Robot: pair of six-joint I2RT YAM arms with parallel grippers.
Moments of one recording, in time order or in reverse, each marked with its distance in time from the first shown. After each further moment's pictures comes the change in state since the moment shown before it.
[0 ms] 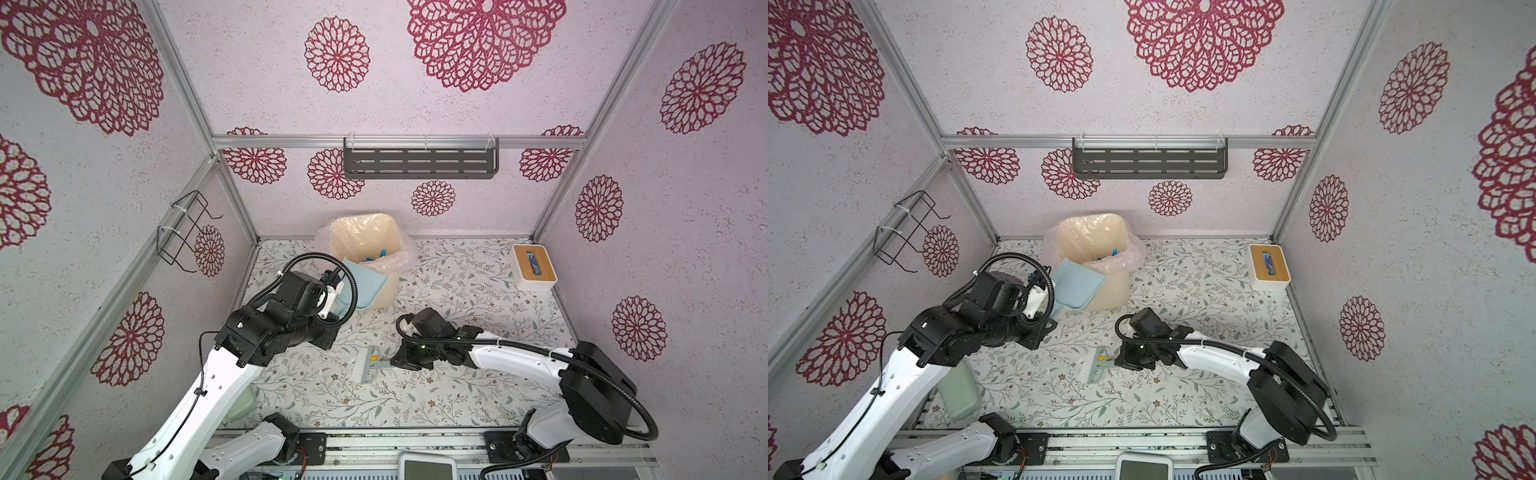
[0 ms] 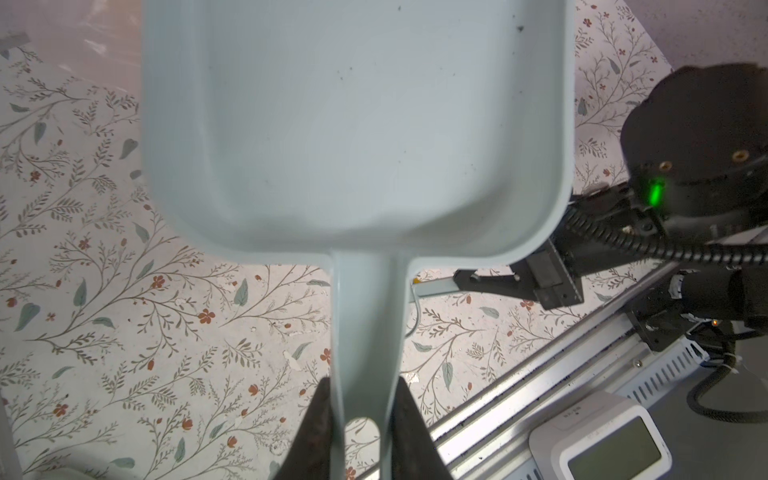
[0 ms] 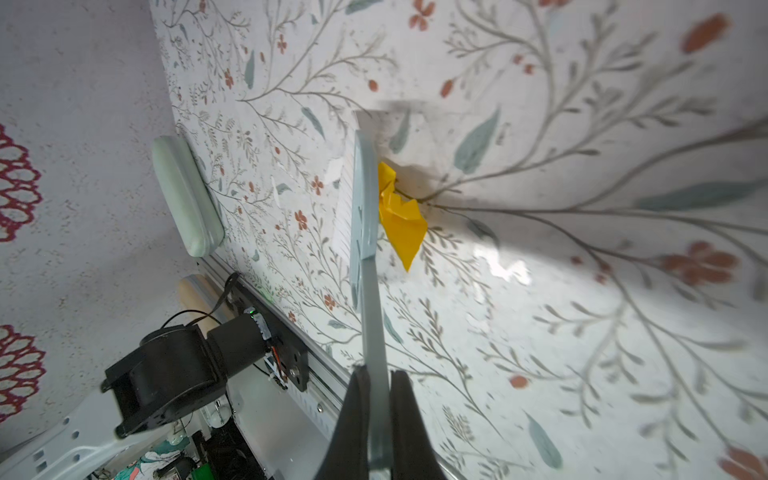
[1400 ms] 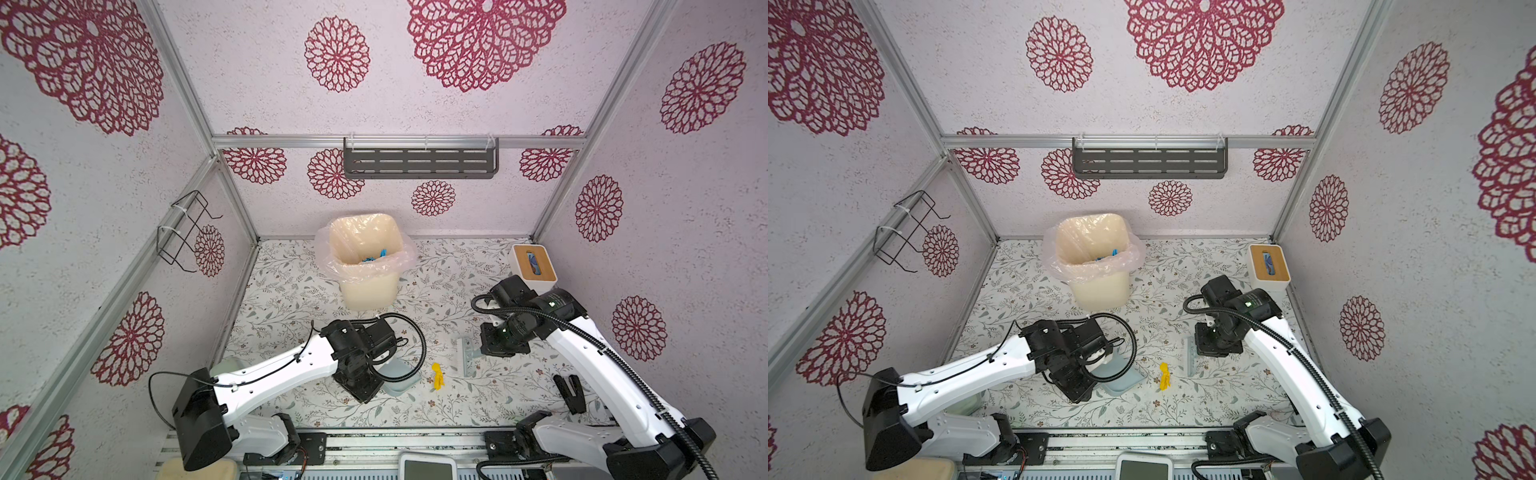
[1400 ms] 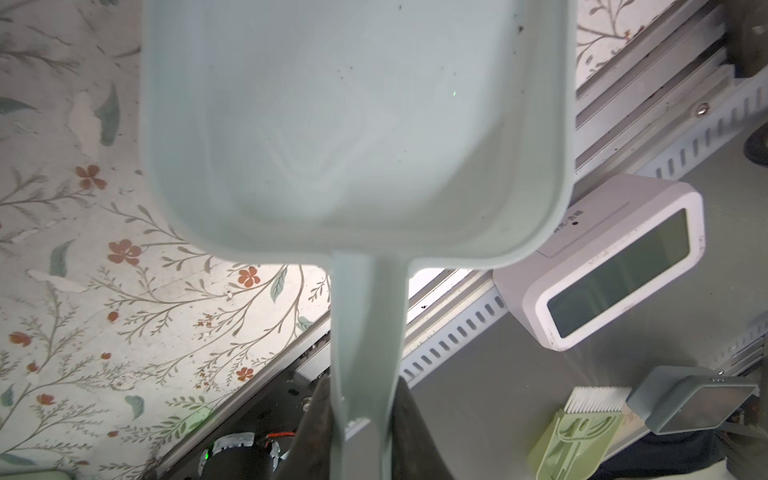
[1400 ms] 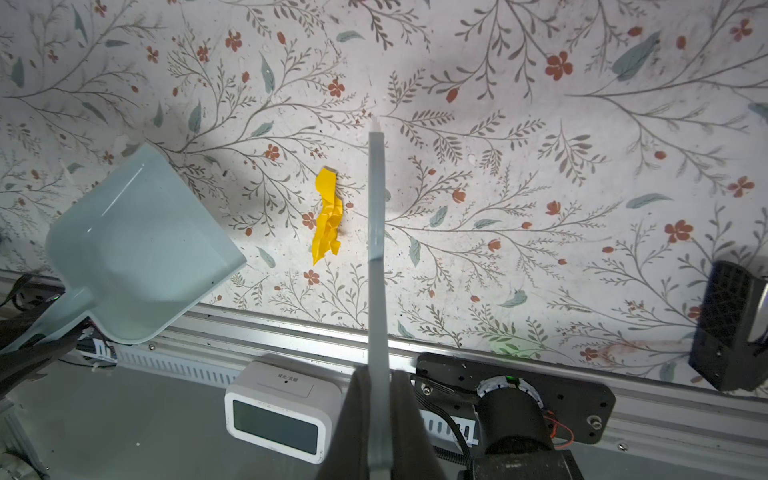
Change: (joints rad) left arm -0.423 0.337 -0.242 -0.029 0.162 -0.161; right arm -0.411 -0.296 0.391 -1.117 0.277 -0.546
